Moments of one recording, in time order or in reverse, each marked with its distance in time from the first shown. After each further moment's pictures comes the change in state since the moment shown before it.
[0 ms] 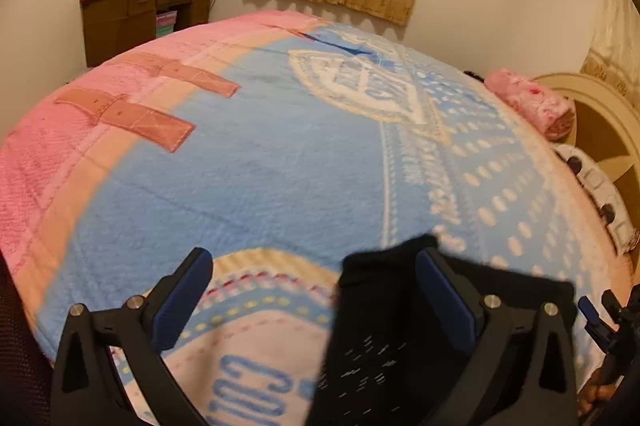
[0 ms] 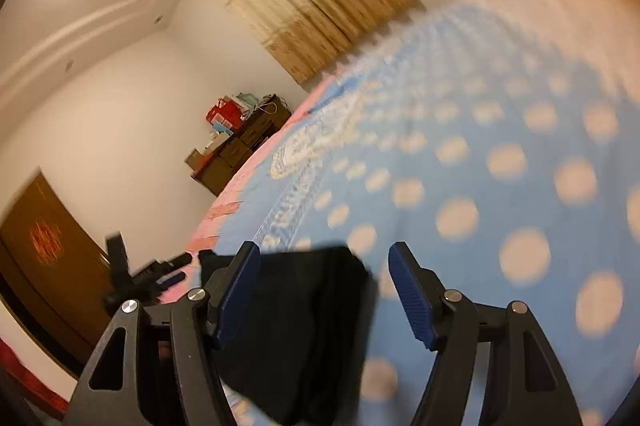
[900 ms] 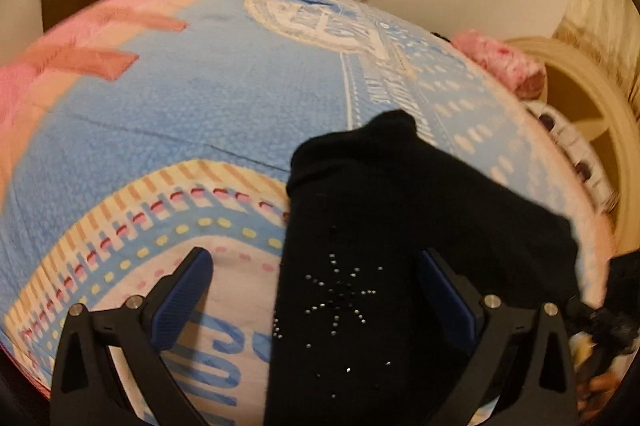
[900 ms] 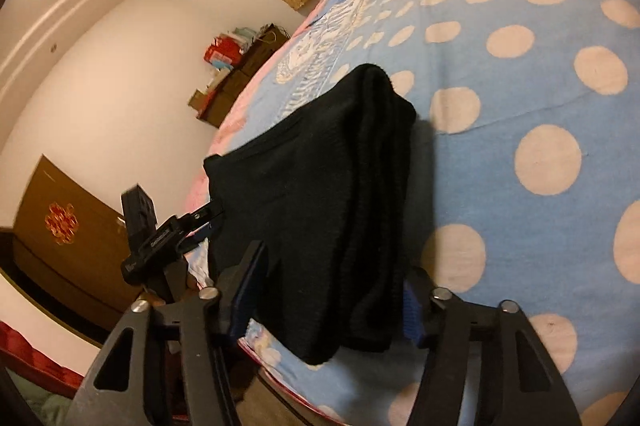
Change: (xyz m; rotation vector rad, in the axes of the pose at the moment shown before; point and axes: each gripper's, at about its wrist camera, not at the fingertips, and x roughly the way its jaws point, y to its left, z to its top) left arm 0.030 -0.019 -0.041 0.079 0.112 -0.112; right arm 0.058 0.031 -0.051 0.037 0.282 0.020
